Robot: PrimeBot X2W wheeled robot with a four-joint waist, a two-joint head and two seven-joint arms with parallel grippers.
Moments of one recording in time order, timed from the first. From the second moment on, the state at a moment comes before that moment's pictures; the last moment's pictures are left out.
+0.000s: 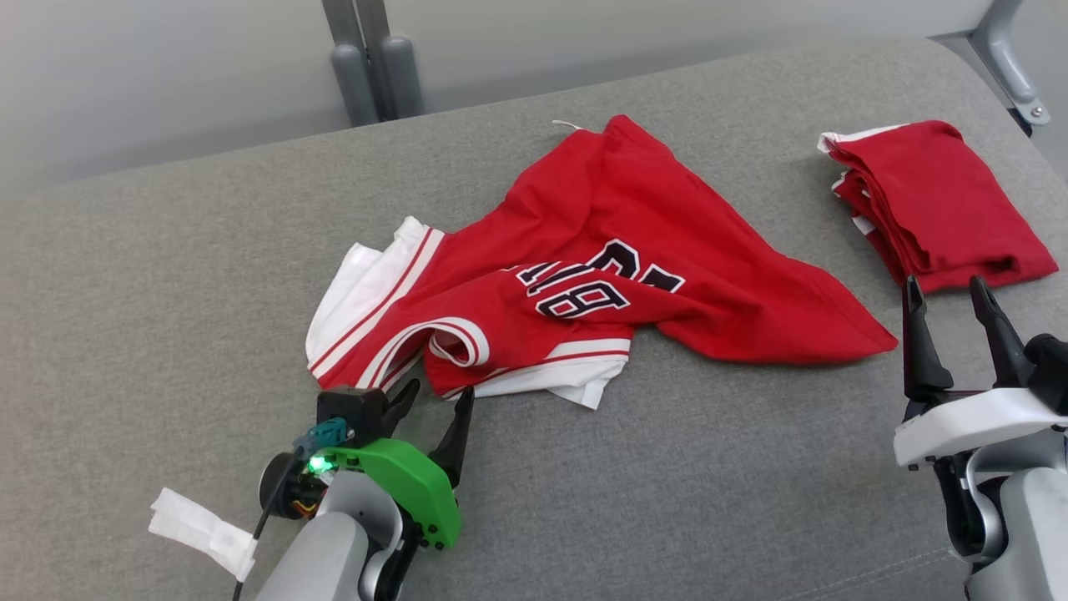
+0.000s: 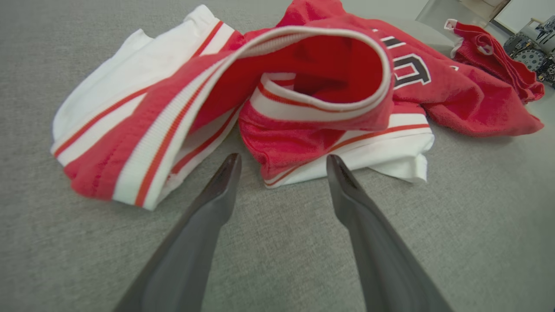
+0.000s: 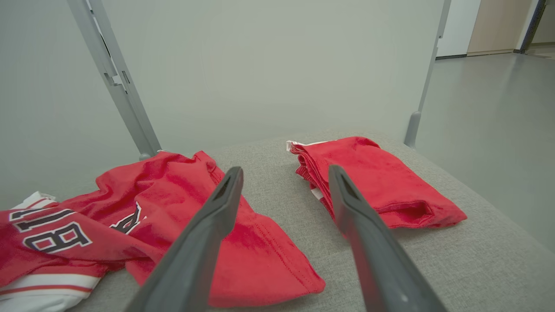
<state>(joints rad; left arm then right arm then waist) -0.32 0.05 -0.39 0.58 -0.44 -0.12 -0.05 -0.18 -0.17 -0.11 0.21 0.25 0.13 -0.19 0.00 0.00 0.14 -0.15</state>
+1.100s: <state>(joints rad) -0.25 0.21 -0.58 0.36 -0.67 -0.07 -0.11 -0.17 -0.18 -0.10 0.27 0.24 0.13 -0.20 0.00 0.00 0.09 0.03</state>
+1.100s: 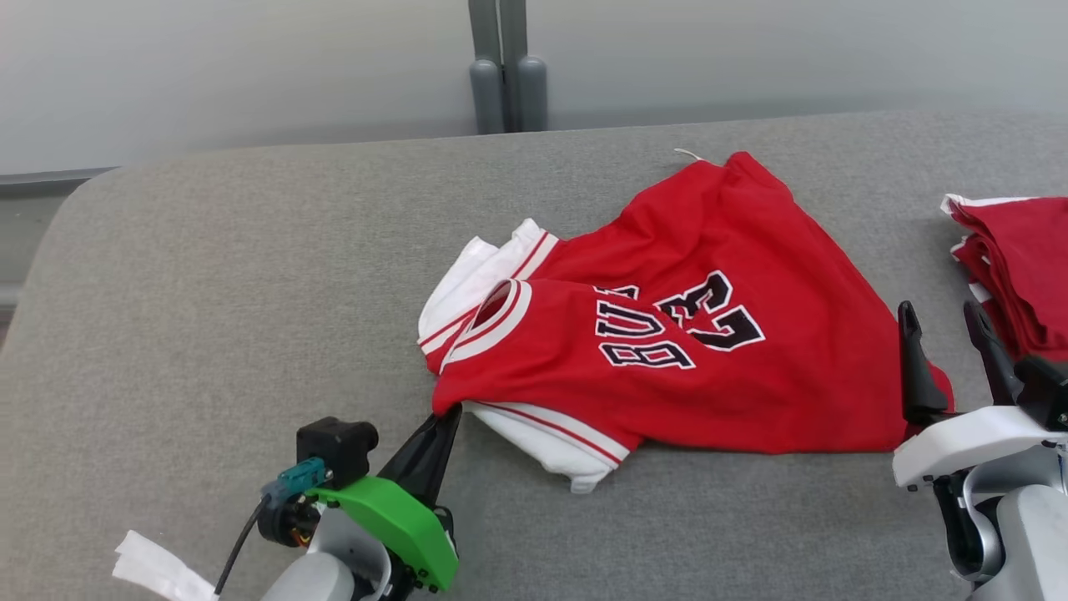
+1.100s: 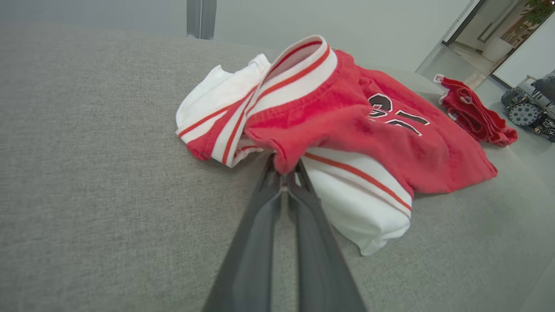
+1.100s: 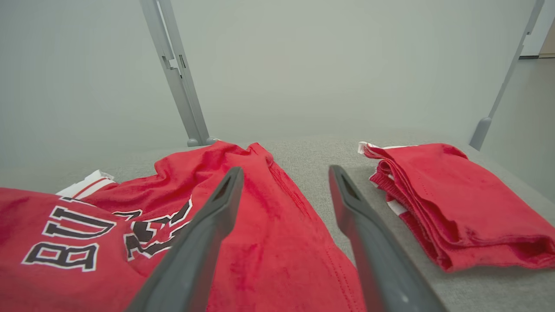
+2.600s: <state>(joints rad) -0.39 0.07 -0.78 0.62 -0.70 -0.12 -0.09 -0.19 -0.18 -0.06 0.32 0.25 0.13 -0.18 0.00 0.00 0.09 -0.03</state>
